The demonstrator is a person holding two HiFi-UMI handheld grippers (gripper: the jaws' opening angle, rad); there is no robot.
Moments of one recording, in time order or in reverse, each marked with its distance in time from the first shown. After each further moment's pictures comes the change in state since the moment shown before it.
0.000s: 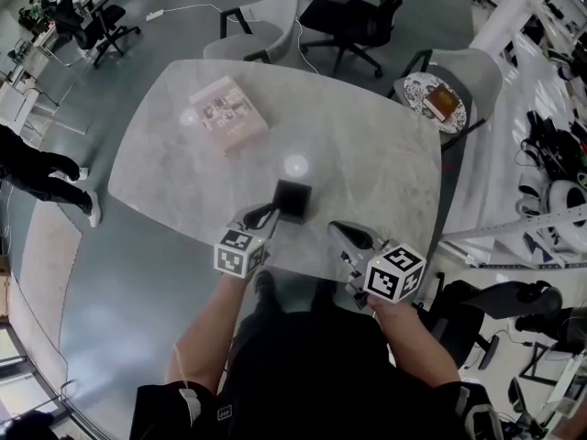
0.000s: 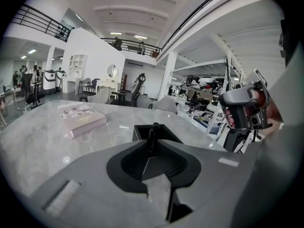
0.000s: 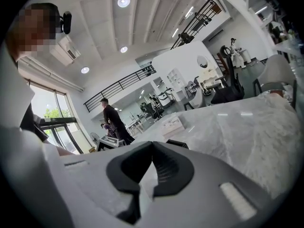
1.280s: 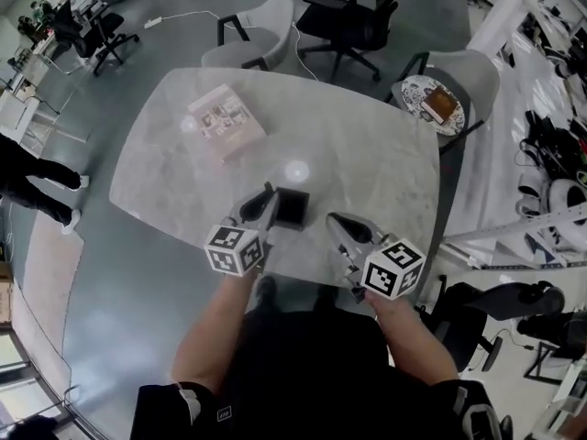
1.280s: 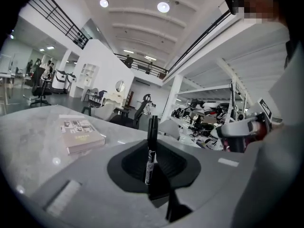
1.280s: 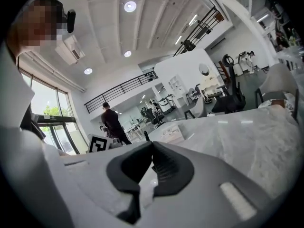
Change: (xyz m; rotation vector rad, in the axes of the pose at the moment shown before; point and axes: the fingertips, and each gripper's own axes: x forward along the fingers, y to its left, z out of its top) left arm -0.004 0.005 0.078 -0.131 -0.251 0.012; right arm 0.008 -0.004 0.036 -0.053 -0.072 -0.011
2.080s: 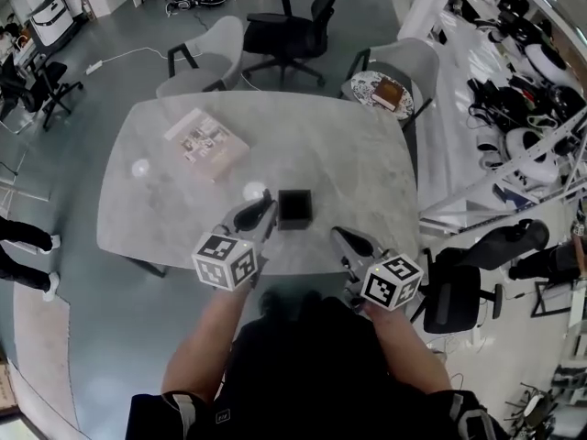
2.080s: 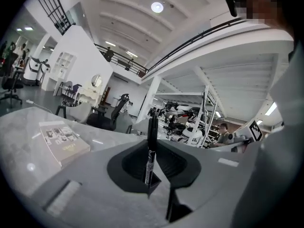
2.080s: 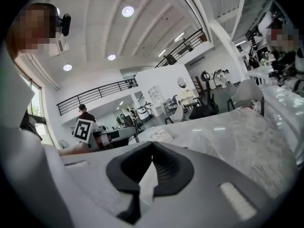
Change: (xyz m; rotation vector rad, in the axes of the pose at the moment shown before) left arm -0.081 0.005 0.053 0.037 0.037 -0.320; right arm 0.004 0.084 -0.034 0.031 -0.125 -0.321
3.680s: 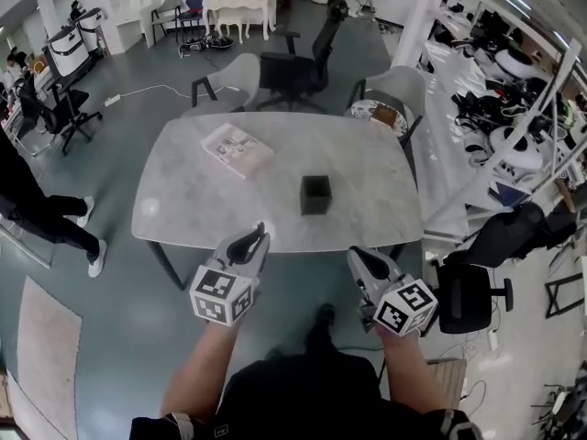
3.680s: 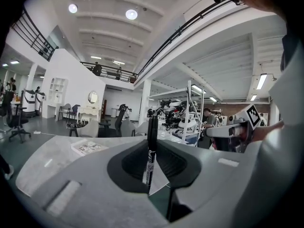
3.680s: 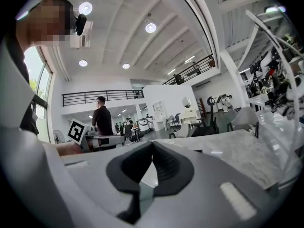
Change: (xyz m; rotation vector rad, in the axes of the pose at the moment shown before) left arm -0.255 -0.083 -0.016 0.237 -0.015 0.031; right arm -0.136 0.195 -0.059 -0.185 -0.194 -0.047
